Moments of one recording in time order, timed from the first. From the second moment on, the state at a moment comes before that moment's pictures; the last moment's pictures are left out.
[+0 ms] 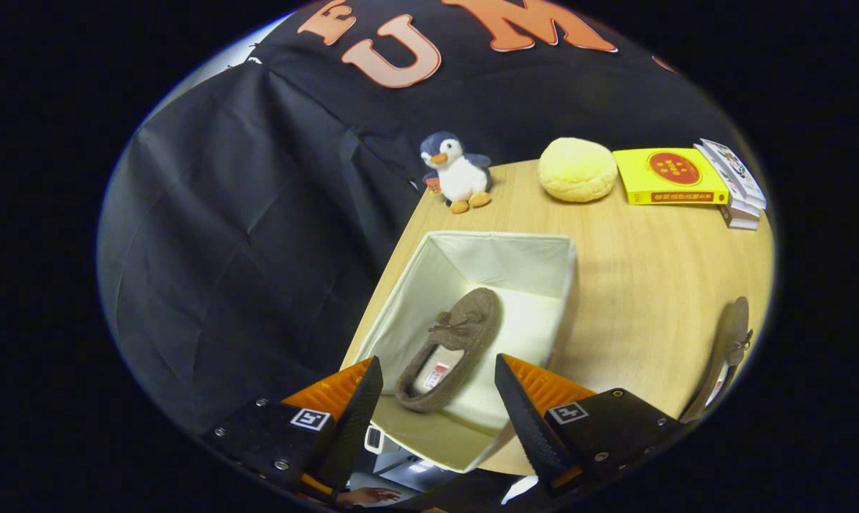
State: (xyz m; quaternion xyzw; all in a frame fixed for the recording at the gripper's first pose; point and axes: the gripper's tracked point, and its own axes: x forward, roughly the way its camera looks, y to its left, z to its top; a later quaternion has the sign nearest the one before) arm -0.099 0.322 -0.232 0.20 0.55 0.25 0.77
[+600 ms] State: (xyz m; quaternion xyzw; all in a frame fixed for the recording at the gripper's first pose) arm -0.111 0.073 -0.301 0.12 0.55 0.07 0.83
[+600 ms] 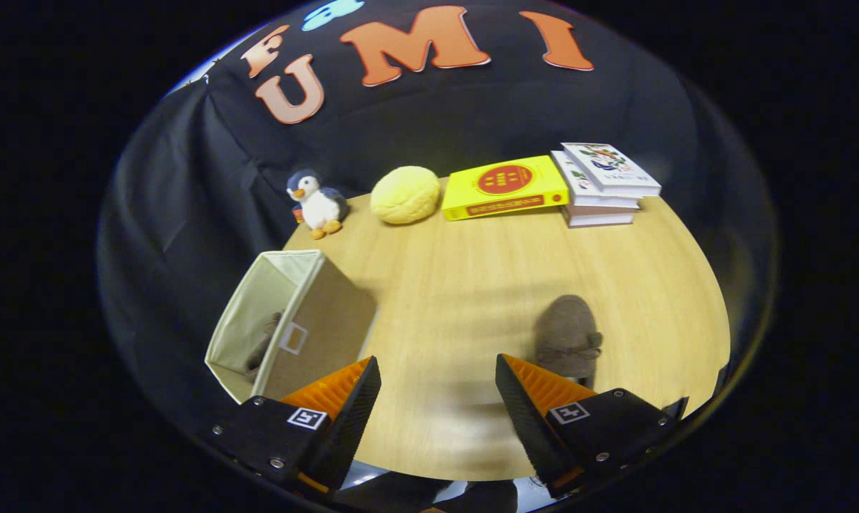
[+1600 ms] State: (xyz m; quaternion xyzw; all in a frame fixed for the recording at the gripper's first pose) arm -0.137 -0.046 -0.439 0.10 0.58 -0.03 0.81
